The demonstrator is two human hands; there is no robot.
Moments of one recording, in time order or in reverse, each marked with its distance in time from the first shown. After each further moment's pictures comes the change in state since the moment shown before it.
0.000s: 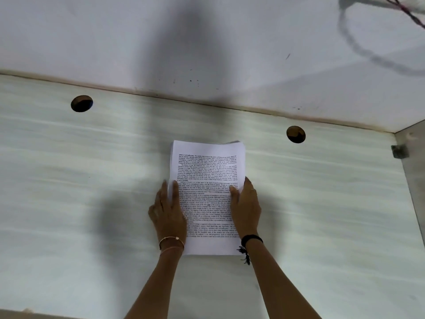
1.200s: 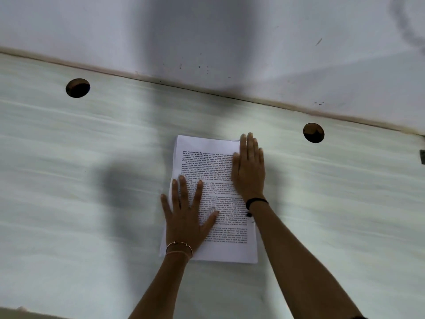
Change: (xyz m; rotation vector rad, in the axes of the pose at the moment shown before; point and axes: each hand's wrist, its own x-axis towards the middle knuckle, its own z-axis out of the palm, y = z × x) left_hand 0.000 0.016 0.008 0.166 -0.193 0.182; right_hand 0.096 -0.013 0.032 -0.316 -0.003 -0.370
